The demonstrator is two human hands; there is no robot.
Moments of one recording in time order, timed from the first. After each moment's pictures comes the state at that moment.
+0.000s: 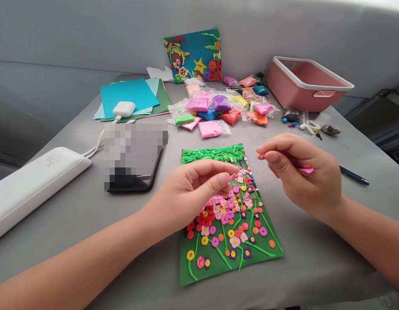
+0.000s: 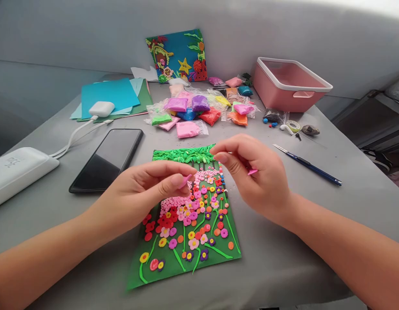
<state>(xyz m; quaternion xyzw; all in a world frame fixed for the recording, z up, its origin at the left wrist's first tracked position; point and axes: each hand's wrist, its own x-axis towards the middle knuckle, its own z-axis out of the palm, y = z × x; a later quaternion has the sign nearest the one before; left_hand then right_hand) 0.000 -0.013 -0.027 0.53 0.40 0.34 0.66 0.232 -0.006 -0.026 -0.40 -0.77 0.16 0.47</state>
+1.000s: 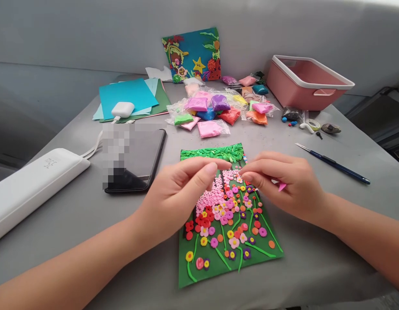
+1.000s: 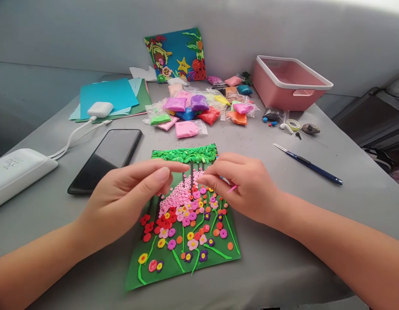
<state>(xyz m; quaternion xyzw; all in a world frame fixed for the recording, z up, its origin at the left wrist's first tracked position) -0.004 -0.017 -0.024 0.63 0.45 0.41 0.49 0.232 -0.005 -0.028 -0.33 -0.87 0.10 0.35</state>
